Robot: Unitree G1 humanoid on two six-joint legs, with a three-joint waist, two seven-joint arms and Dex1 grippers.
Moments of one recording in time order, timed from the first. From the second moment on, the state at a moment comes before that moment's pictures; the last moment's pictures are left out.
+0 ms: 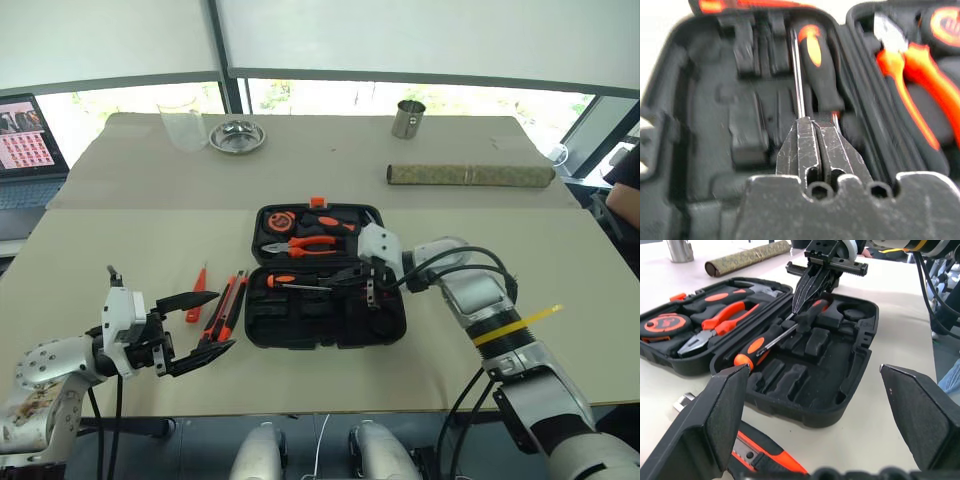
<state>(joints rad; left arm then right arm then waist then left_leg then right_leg) 0.14 0.72 0.33 -0.22 -0.59 0.13 -1.25 -0.73 -0.43 0.33 0.32 0.09 0.19 1.19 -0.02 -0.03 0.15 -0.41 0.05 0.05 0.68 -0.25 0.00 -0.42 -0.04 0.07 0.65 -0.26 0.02</state>
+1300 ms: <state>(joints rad) 0.42 0.67 0.64 -0.20 -0.63 0.07 -1.16 -0.32 -0.60 -0.03 0.00 0.43 0.01 1.28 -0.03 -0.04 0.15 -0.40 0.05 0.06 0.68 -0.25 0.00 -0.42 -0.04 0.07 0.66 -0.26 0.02</state>
